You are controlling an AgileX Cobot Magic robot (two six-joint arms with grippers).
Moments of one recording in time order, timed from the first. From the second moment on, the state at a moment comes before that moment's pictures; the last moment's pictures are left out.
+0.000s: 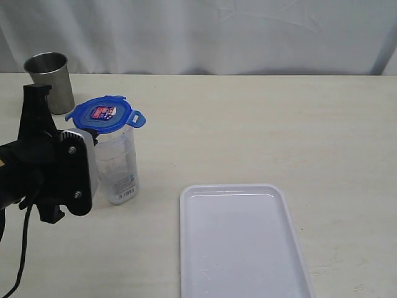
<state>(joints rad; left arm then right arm) -0.67 1.24 -0.41 -0.70 -0.38 1.95 0.18 0.00 0.00 0.07 0.14 -0.01</state>
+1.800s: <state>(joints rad) -0.67 0.95 -0.48 -1.52 -0.33 1.94 0.18 0.00 0.00 0.07 0.12 -0.01</state>
